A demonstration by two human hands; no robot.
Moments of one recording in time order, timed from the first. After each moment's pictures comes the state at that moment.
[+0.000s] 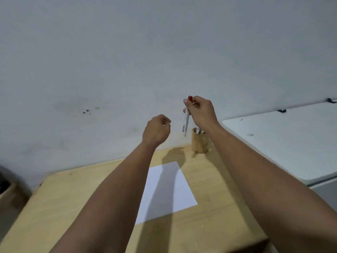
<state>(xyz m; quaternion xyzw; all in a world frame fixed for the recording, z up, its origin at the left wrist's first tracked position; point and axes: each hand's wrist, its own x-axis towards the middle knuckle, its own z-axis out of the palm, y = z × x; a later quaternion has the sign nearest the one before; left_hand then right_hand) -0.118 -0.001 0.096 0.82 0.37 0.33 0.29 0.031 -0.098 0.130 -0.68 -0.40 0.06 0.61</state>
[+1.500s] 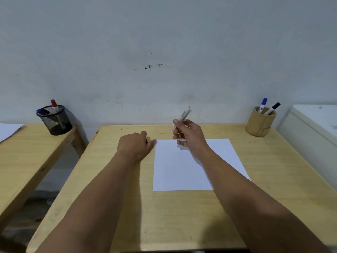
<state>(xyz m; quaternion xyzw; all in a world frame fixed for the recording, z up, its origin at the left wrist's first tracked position) -0.368 0.079 -0.046 0.85 0.53 0.05 -0.05 -0.166 -0.008 -0.027 -0.54 -0.34 0.45 0.62</state>
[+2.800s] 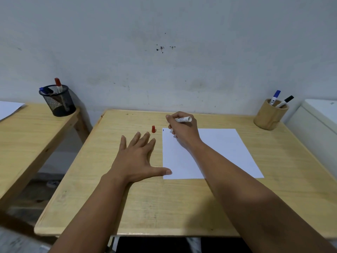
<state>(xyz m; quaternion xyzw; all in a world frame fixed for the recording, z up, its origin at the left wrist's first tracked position) -0.426 -0.006 -0.063 0.88 0.46 0.06 0.10 -0.212 0.024 -0.056 -0.63 -0.40 0.34 0.58</state>
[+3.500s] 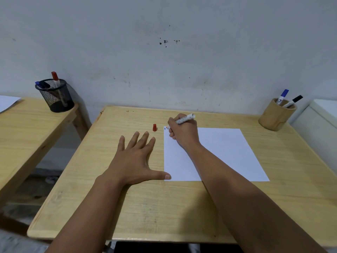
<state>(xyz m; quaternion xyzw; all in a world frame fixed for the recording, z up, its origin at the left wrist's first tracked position) -0.431 -0.003 -0.065 0.88 0.45 0.01 0.11 -0.216 0.031 -0.075 -0.66 -0.38 0.33 0.56</state>
